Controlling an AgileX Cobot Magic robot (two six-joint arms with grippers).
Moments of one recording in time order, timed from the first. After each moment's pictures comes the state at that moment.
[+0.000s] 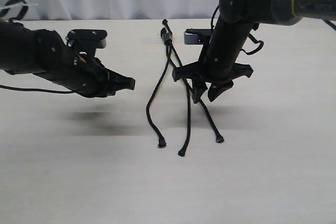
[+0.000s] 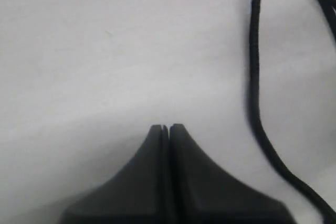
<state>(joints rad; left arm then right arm) -0.29 1.86 -0.96 -0.42 0.22 0.13 0.37 2.10 -1.55 0.17 1.06 0.14</state>
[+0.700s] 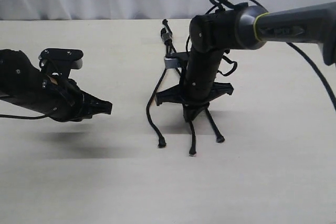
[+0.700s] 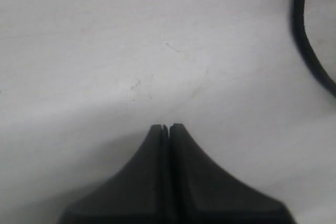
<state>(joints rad) -0.25 1.71 -0.74 -0.40 0.23 0.15 0.48 2.18 -1.53 0.12 0.98 0.23</state>
